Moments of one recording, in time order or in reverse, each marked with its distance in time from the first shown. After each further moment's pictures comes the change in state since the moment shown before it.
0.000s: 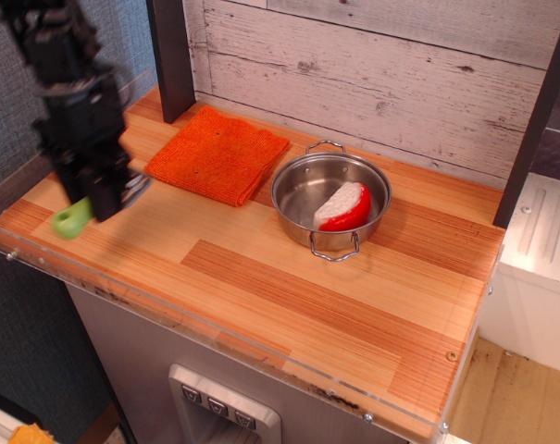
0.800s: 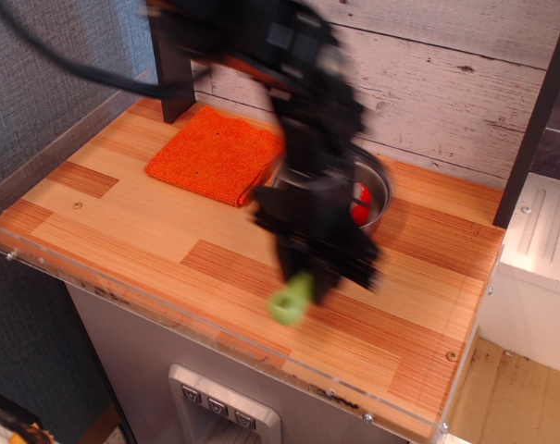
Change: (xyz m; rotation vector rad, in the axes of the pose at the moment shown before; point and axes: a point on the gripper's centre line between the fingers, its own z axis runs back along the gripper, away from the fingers) arm 0.031 -0.190 -0.028 0.044 -0.114 -0.146
